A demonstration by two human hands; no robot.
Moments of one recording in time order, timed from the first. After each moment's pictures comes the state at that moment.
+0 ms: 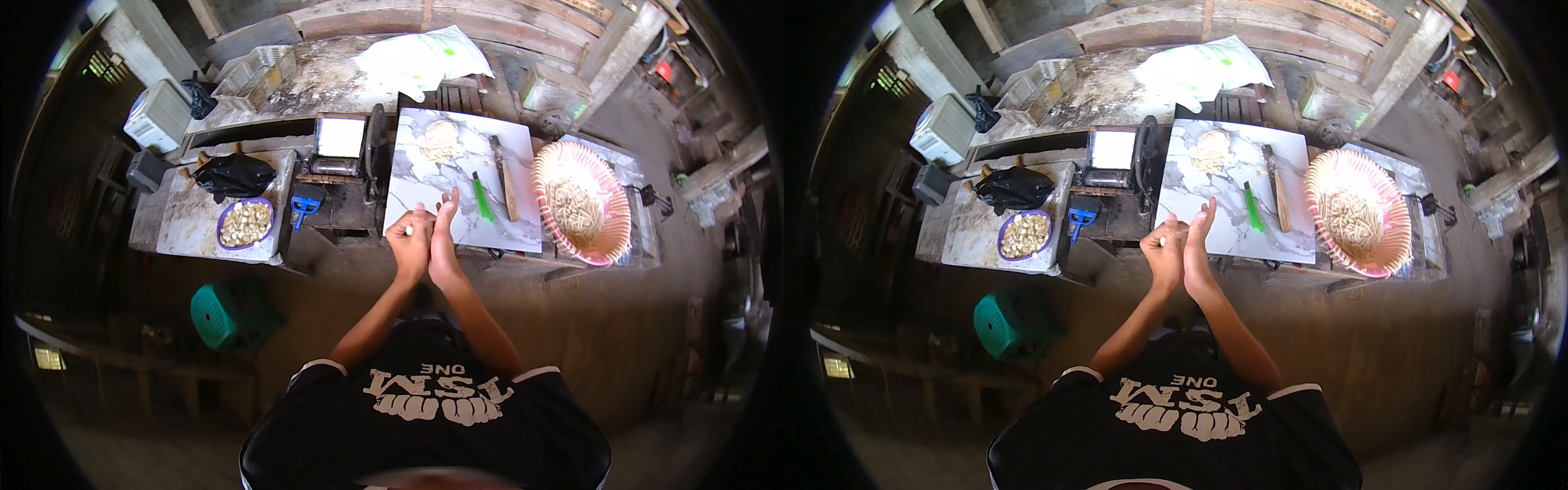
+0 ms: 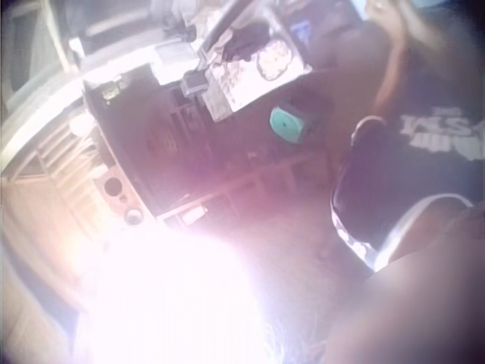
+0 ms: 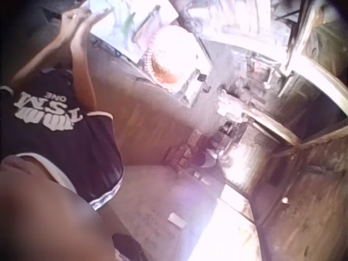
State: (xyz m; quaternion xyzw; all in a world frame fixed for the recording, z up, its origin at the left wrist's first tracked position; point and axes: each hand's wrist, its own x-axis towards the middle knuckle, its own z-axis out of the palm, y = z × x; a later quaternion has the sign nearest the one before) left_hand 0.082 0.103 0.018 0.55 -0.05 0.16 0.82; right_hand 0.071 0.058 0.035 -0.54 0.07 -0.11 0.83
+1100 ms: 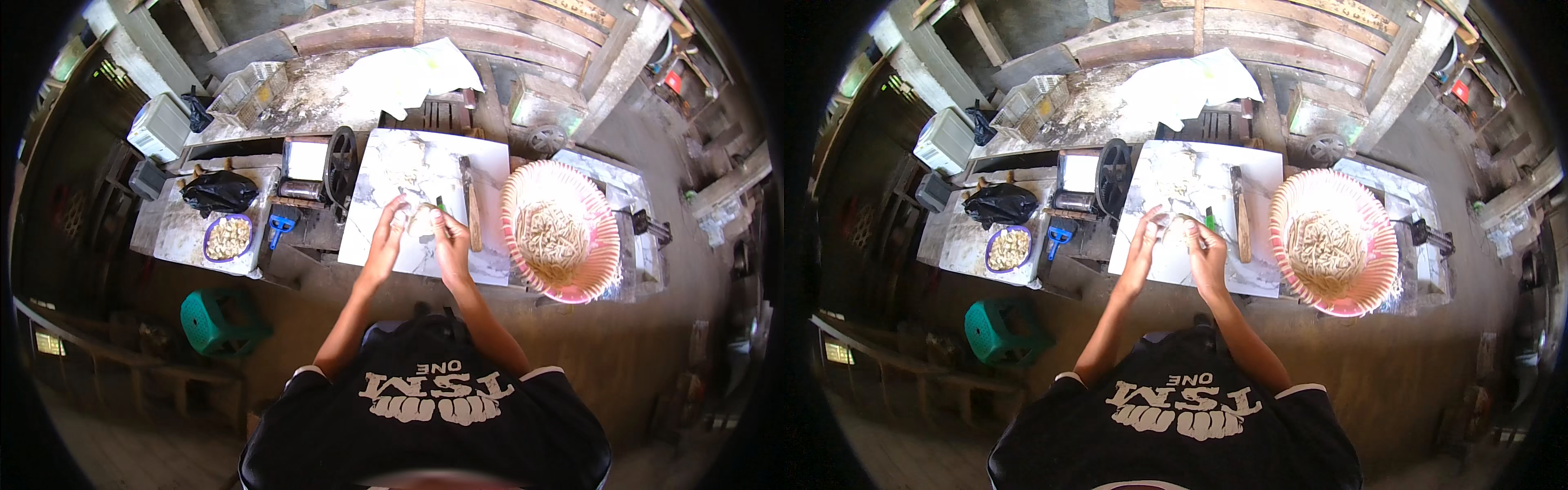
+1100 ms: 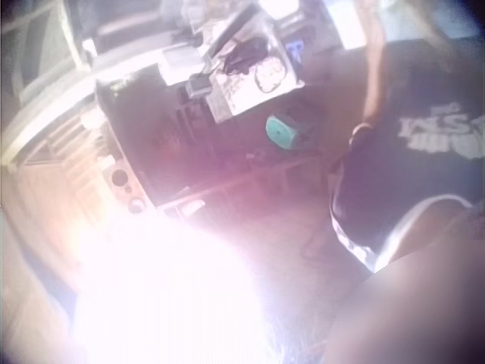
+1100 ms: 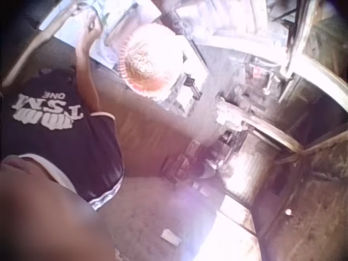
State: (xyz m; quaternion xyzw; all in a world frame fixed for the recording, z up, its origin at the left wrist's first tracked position) left_hand 0.120 0.117 0.015 0.71 -0.20 0.04 0.67; right_hand 0.101 -0.005 0.013 -0.61 0.05 -0.17 0.77
